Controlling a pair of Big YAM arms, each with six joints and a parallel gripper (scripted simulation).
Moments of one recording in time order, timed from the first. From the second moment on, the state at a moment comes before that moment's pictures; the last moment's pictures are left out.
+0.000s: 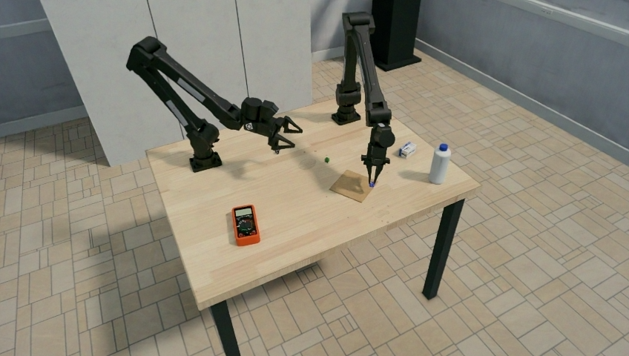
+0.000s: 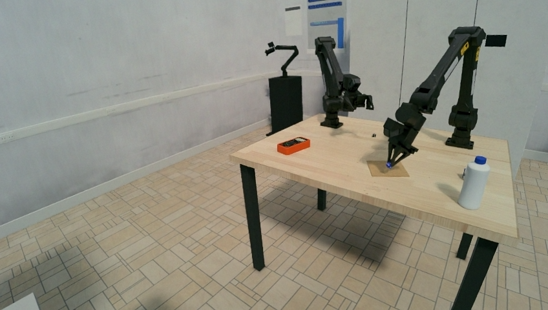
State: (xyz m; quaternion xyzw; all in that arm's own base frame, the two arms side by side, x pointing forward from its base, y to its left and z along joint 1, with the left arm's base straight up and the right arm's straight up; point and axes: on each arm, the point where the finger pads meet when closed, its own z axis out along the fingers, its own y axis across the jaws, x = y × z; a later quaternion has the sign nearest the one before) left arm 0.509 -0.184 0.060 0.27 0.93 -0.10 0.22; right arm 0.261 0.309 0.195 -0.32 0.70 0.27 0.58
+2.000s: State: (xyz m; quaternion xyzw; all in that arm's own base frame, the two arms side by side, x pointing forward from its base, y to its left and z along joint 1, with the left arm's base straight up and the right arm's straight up) left arm 0.443 -0.219 0.022 0.25 0.93 0.02 -0.27; right arm 0.247 0.299 0.192 -0.33 0.70 0.27 0.58
